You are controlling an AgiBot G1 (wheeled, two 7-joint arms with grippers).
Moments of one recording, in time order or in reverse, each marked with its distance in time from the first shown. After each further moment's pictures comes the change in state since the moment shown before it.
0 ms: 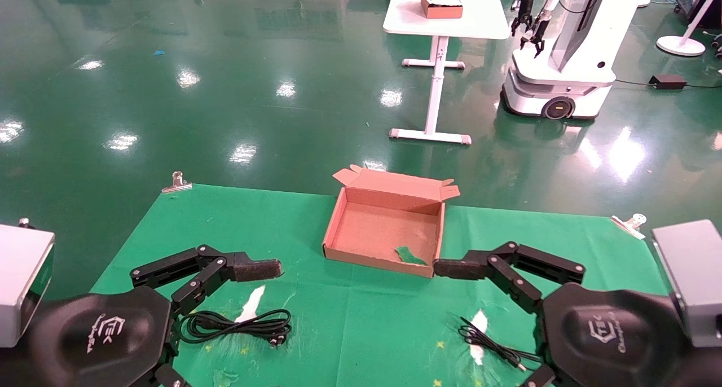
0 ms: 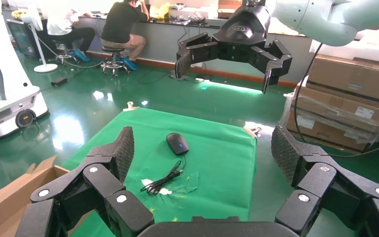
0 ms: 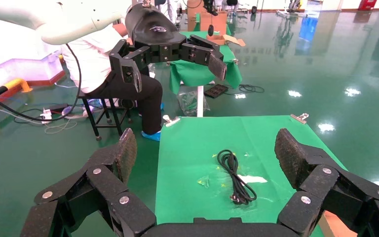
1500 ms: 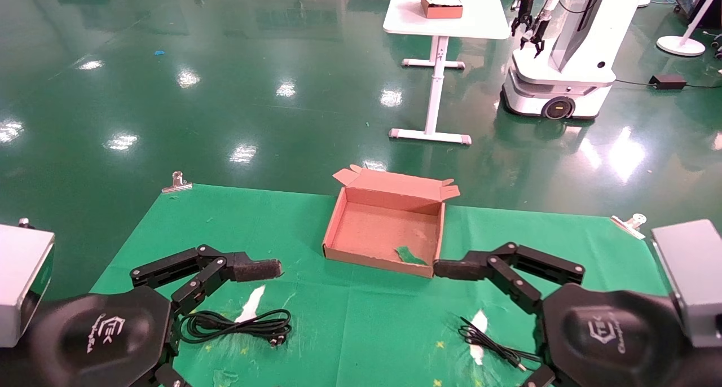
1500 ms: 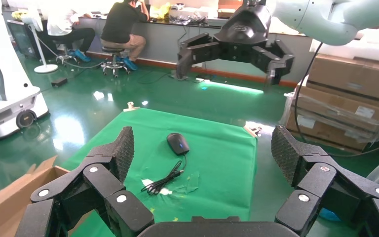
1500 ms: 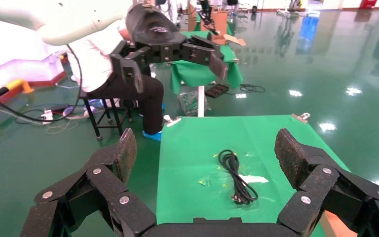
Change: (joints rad) left arm -0.027 0.015 0.023 0.021 0.056 0.010 0.024; right arm 0.020 0.008 -0.013 -0.035 -0.035 -0.022 -0.016
